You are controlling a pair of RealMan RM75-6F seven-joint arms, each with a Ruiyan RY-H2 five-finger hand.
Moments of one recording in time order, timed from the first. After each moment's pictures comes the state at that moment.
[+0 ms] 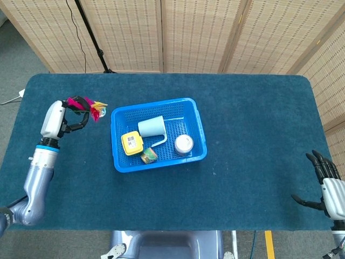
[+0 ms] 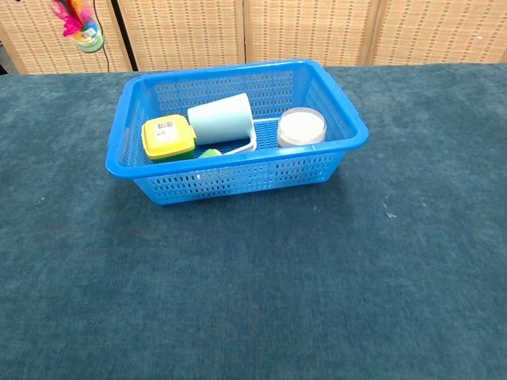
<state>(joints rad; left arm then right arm) -0.56 -1.26 -0.41 -1.59 1.14 1.11 -0.36 0.07 -1.01 0.06 -1.67 -1.51 1.46 0.32</state>
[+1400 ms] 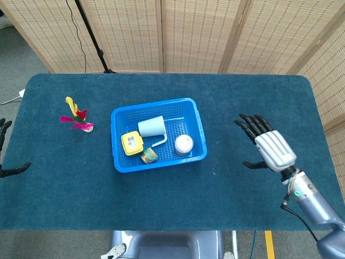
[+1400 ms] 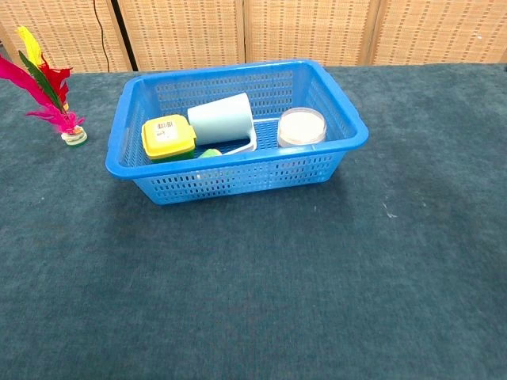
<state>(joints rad) -0.20 -0.95 -0.15 -1.78 1.26 1.37 -0.11 0.52 -0.96 0.24 -1.80 -1.50 1.04 0.10</state>
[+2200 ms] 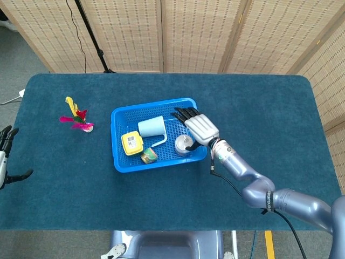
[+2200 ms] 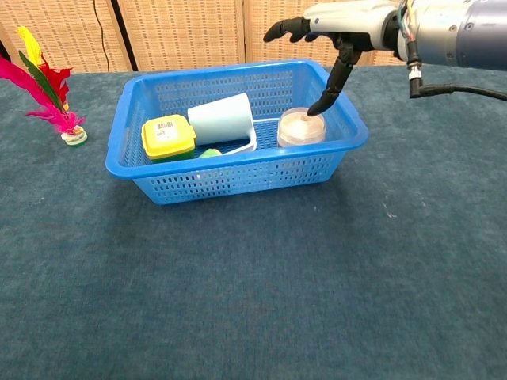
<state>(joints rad) -0.20 -0.96 -0.13 -1.82 1.24 1.37 0.05 0.96 -1.45 0.33 -1.38 -1.17 0.66 -0.04</state>
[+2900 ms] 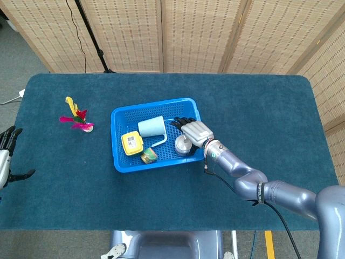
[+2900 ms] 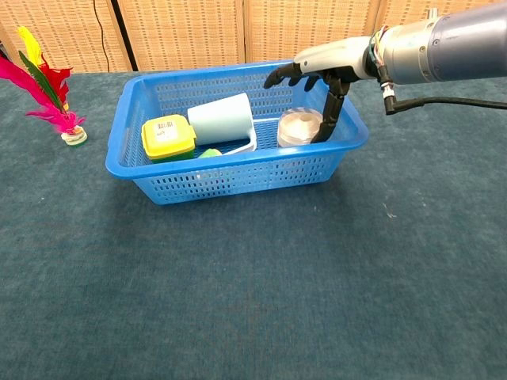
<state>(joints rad) -0.21 -0.97 -0.14 -1.81 1.22 1.33 0.06 1.09 -1.46 0.24 -1.31 -0.95 0.49 -0.13</state>
